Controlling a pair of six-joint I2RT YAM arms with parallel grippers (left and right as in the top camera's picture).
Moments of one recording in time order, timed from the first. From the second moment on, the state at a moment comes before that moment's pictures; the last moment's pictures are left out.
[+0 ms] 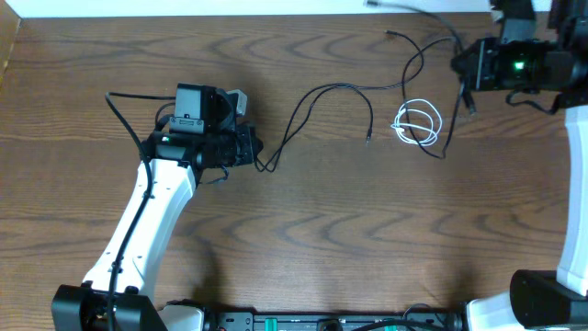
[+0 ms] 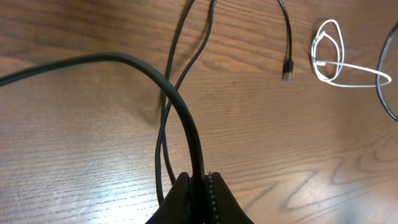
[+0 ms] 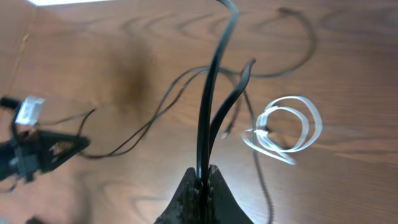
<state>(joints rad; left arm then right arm) -0.15 1.45 1.08 -0.69 0.43 -0.28 0.01 1.66 2.07 -1.35 -0.45 0.03</state>
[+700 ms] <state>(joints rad) -0.15 1.45 1.08 -0.67 0.43 -0.27 0.17 1.70 2.06 -1.38 -0.45 -0.01</state>
